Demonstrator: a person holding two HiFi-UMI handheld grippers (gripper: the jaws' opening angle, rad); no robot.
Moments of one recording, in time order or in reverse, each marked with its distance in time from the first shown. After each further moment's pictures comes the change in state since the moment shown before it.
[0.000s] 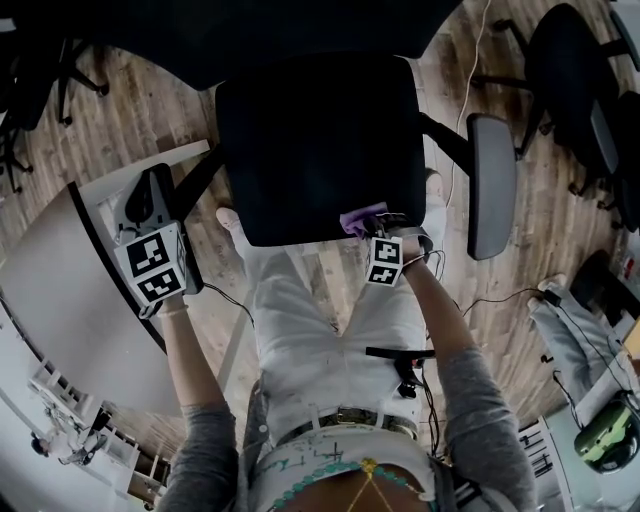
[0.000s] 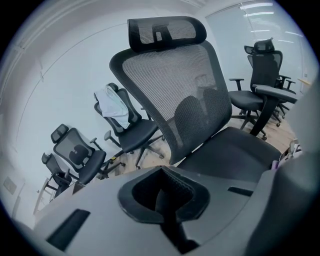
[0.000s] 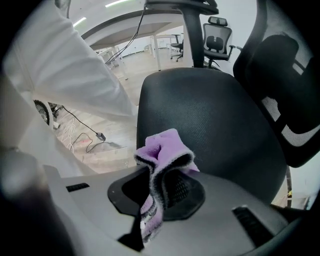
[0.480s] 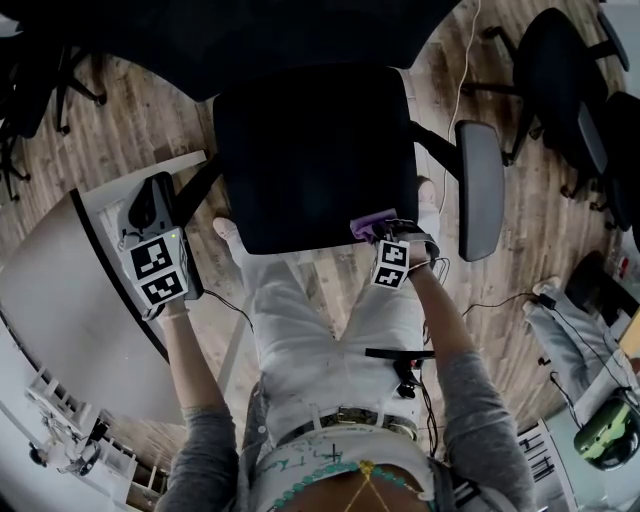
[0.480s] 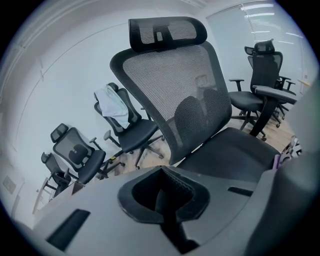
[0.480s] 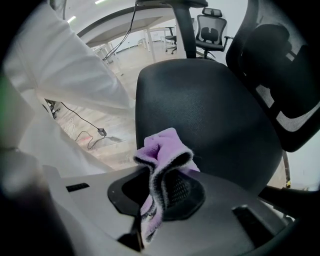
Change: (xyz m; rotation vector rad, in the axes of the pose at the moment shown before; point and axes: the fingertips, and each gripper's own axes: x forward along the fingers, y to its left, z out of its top) left arm 0.001 -0.002 0.000 -0.010 -0.003 -0.005; right arm -0.014 -0.007 -0.038 0.054 0.078 -0.001
